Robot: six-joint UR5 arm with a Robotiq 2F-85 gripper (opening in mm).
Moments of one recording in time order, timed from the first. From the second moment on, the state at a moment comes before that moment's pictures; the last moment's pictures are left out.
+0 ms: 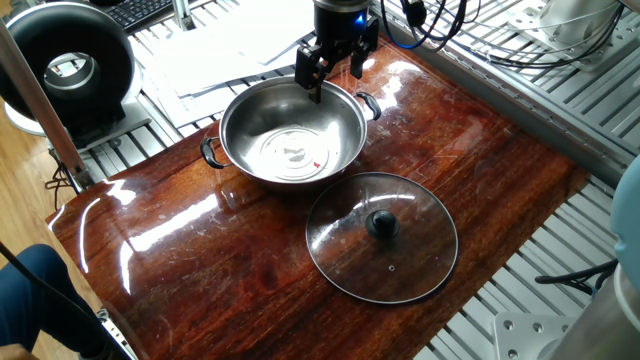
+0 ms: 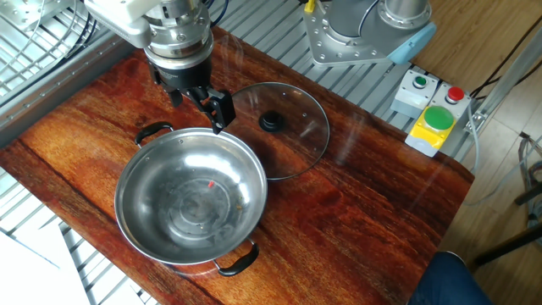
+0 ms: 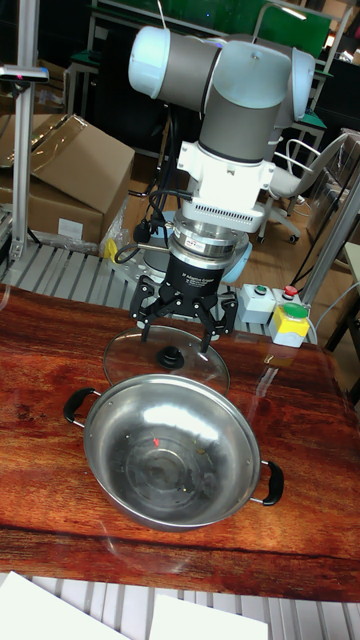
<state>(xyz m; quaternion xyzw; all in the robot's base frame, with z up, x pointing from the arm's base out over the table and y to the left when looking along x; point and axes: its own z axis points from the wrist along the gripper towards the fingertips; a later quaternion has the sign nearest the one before) 0.544 0.002 0.190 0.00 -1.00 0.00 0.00</state>
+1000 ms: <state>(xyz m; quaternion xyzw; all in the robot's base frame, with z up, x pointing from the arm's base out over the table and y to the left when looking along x) 0.485 0.010 0.199 -0.01 -0.99 -0.01 0.11</state>
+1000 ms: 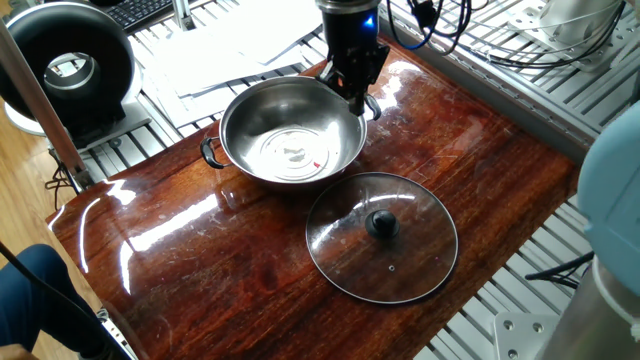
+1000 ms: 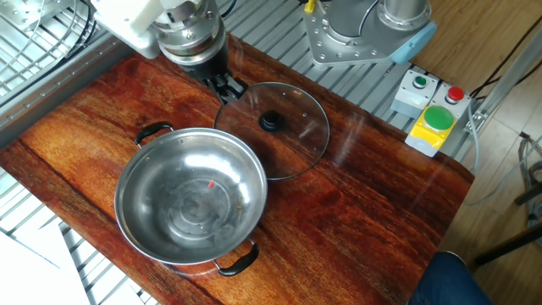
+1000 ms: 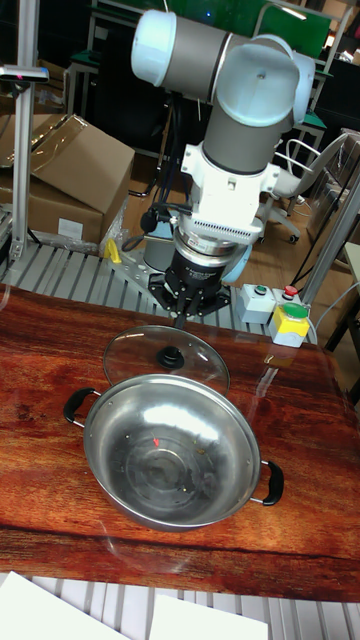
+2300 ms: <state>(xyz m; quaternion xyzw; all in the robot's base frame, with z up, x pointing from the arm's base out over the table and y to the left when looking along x) 0.441 0.041 0.186 0.06 -1.00 -0.03 0.04</state>
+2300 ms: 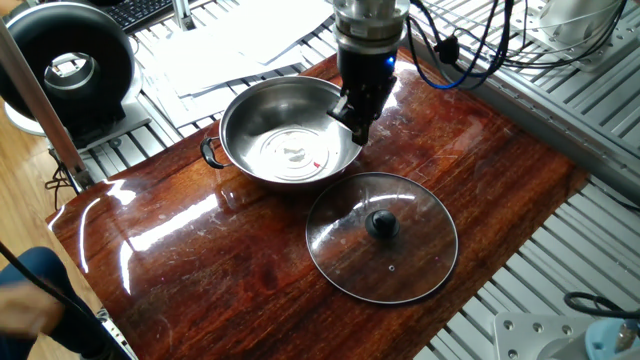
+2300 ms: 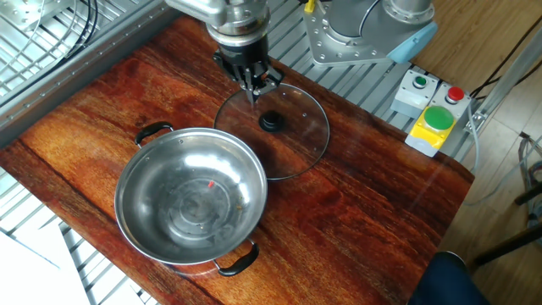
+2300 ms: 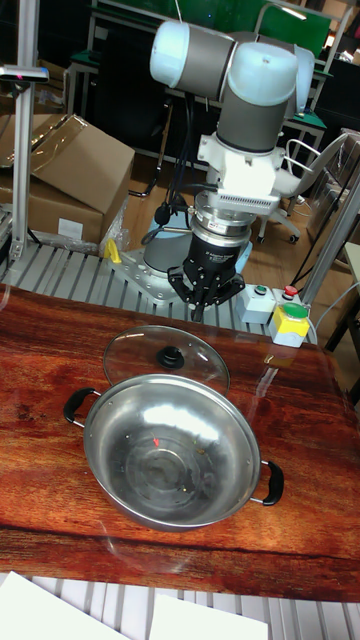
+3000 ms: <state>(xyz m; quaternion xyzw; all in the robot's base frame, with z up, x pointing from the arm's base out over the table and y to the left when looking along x) 0.428 0.035 0.185 0.10 -0.99 -0.01 0.06</state>
